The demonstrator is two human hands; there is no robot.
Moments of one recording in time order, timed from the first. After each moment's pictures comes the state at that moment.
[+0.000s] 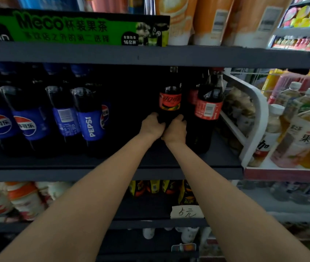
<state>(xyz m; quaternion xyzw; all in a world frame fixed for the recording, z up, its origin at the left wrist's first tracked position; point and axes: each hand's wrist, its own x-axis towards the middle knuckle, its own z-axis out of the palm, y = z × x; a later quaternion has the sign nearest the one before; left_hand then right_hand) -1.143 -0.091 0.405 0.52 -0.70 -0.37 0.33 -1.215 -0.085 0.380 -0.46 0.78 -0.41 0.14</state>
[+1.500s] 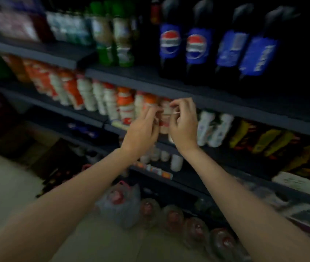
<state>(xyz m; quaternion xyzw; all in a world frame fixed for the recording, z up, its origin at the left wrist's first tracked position) -0.775 0.040 0.283 0.54 -0.75 -0.06 0.37 -0.895 0.010 0.285 -0.70 0.48 -0.52 0.09</state>
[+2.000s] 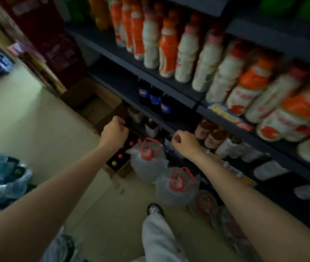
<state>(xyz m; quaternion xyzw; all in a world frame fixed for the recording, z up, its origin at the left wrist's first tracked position) -0.397 0.064 0.141 0.87 -0.37 -0.22 0.23 -0.590 -0.027 0.100 -0.79 0.50 -0.02 0.36</state>
